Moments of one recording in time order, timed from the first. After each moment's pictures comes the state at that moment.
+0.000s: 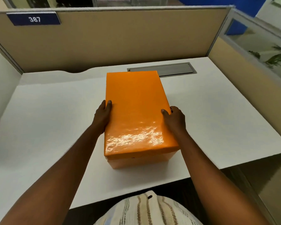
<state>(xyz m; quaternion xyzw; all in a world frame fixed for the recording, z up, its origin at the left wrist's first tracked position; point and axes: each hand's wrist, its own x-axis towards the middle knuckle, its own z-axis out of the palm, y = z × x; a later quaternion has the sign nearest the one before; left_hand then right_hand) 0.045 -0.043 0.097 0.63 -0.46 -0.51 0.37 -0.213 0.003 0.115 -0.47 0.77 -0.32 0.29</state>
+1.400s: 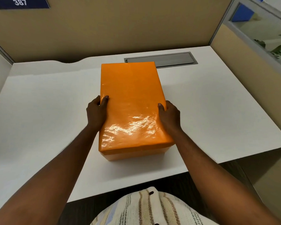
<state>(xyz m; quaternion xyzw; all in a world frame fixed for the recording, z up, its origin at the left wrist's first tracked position) 0.038 -0.047 0.070 0.67 -0.52 -0.34 0.41 -0.217 -0.005 0.080 -0.50 0.75 -0.34 0.27</state>
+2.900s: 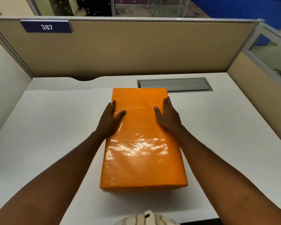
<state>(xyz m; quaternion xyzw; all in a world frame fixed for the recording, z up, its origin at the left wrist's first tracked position) 0.038 -0.133 0.069 0.67 -0.60 -0.33 0.29 -0.217 -0.159 0.070 -0.67 0.68 -0.19 0.21</state>
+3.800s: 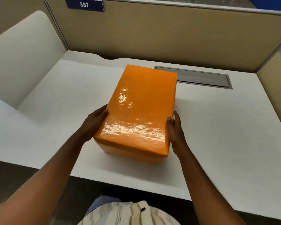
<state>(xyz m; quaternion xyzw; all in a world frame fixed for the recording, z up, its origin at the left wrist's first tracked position) 0.029 0.039 0.097 0.70 -0.36 -0.47 0.40 -0.262 -0.017 0.069 -0.47 0.61 -0.32 0.54</state>
